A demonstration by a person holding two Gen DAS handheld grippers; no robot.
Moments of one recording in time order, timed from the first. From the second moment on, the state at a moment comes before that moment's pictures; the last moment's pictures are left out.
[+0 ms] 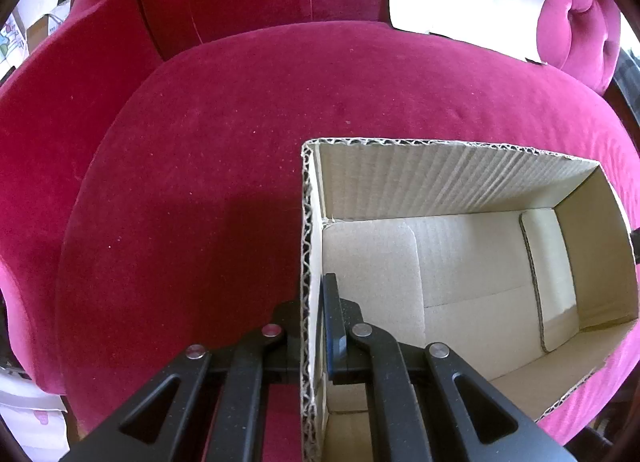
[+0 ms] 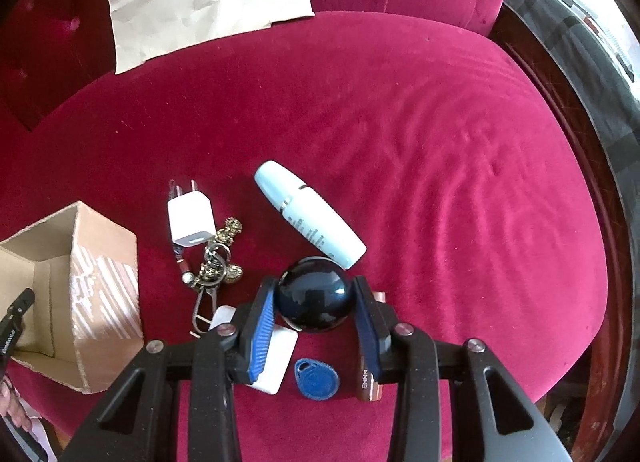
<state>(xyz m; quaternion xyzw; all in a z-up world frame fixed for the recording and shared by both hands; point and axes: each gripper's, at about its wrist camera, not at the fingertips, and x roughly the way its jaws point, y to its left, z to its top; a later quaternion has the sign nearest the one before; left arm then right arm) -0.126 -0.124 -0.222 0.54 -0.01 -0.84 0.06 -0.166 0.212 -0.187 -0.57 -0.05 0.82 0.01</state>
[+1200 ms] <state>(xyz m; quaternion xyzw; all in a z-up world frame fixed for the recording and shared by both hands) -0.118 -0.138 -0.217 0.55 0.01 -0.84 0.05 -0.132 0.088 -0.133 -0.51 -0.08 0.85 -0.11</state>
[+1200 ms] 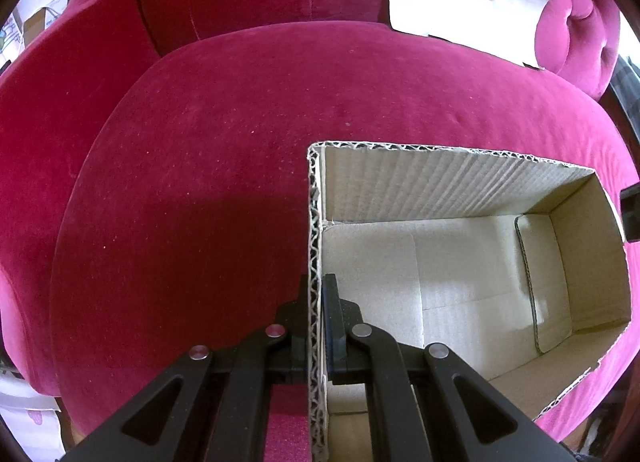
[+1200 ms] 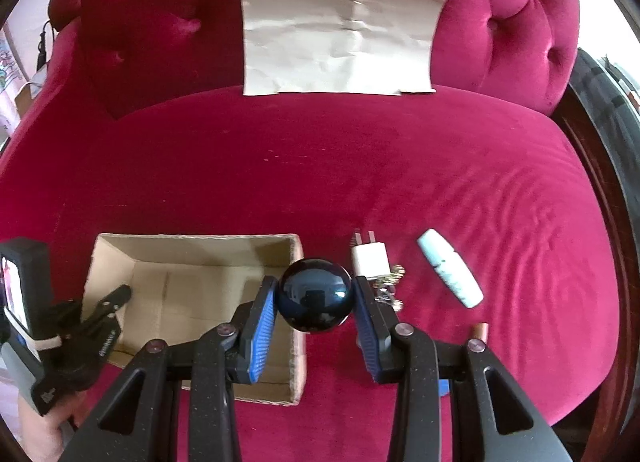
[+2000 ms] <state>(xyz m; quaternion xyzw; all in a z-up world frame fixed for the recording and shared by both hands) -0.116 -0.138 -0.216 0.54 0.01 -0.84 0.04 -0.124 0.034 -0.178 -0.50 -0.08 0.84 -0.18</state>
